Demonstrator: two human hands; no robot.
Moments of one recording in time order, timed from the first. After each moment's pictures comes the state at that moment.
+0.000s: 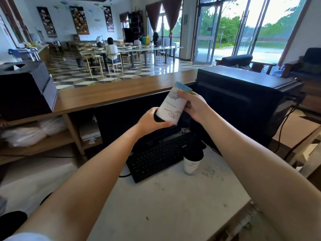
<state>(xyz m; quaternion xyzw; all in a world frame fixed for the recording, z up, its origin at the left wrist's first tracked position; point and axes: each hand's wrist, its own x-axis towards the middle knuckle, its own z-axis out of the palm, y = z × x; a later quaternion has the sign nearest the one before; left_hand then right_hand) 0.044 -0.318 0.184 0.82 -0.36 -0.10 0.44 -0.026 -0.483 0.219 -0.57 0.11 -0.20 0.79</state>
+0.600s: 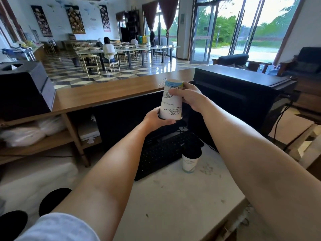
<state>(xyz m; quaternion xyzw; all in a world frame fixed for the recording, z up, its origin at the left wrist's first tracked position) 0.055 -0.343 0.169 0.80 -0.35 -0.13 0.47 -0.015 -0.488 0.242 -0.75 0.13 -0.19 0.63</state>
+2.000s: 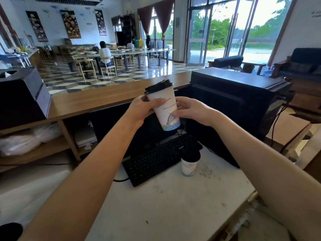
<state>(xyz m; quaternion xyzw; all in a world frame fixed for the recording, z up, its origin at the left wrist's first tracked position) 0.038 -0.317 0.237 0.59 -0.28 -0.22 0.72 -0.062 -0.488 0.229 -0.82 0.00 -0.07 0.56</state>
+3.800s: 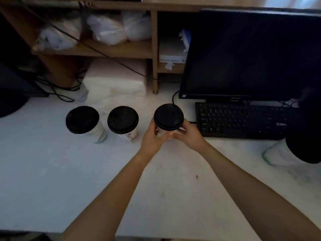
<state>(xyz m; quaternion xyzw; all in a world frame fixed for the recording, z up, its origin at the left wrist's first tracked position) 0.010 -0.122 -0.056 0.76 0.04 -0.07 0.64 0.041 -0.278 -0.071 -0.79 -0.06 0.14 0.59</state>
